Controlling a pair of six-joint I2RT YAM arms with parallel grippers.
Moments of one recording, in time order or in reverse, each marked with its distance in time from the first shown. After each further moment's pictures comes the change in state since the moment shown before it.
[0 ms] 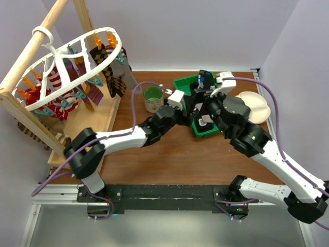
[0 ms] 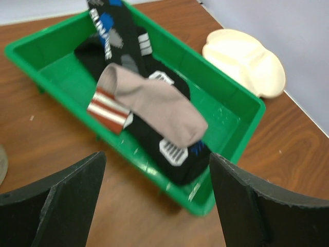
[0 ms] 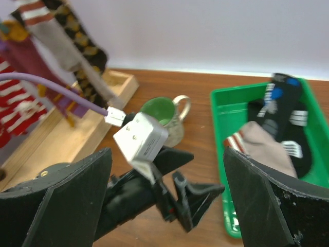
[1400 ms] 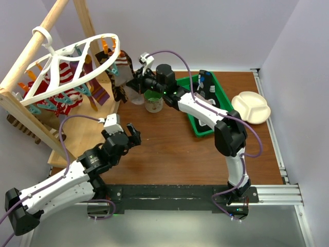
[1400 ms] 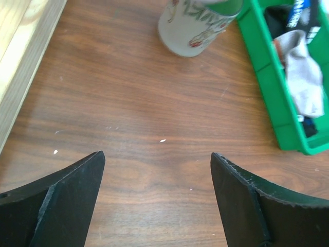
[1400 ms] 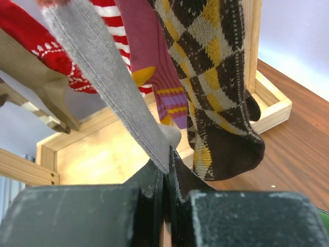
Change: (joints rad) left arm 0.040 -0.981 -0.509 -0.833 -0.422 -0.494; right arm -0.095 1.088 0.599 0.521 -0.838 -0.023
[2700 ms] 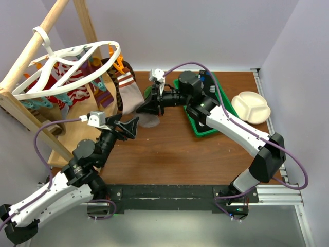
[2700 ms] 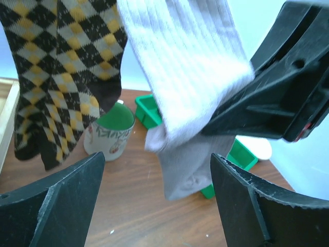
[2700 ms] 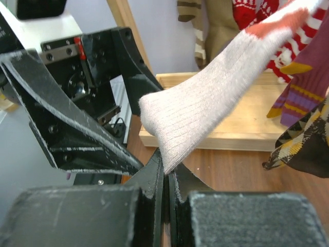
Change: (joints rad) left arm 0.000 -0.236 0.002 0.468 0.164 0.478; right arm 0.029 -0.490 -0.351 -0.164 -0.472 -0.150
